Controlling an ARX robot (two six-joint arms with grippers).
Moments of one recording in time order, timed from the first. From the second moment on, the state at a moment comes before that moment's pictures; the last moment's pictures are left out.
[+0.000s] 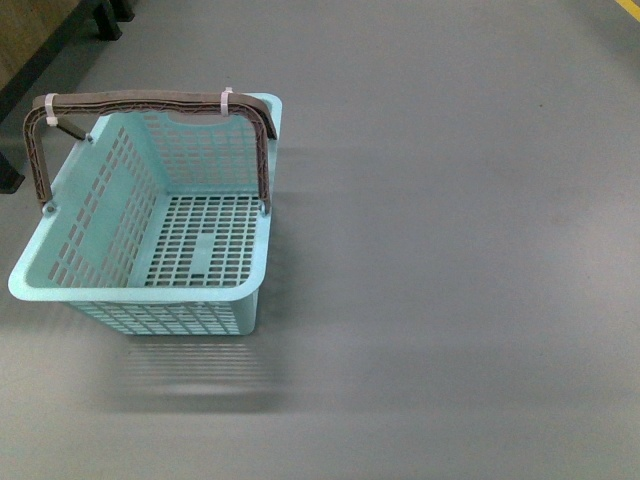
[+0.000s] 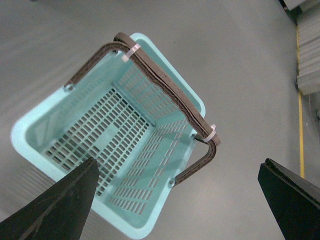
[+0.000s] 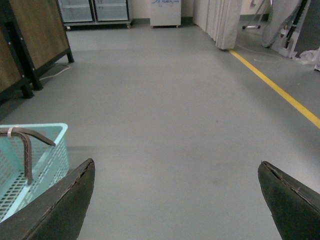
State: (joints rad) left arm -0.11 1.34 0.48 0.41 -0.14 -0.90; right arm 0.00 0.00 0.02 0.00 0.00 0.00
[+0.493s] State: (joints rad) left arm -0.11 2.14 1.09 0.45 -0.21 -1.37; right arm 0.00 0.00 0.02 0.00 0.00 0.00
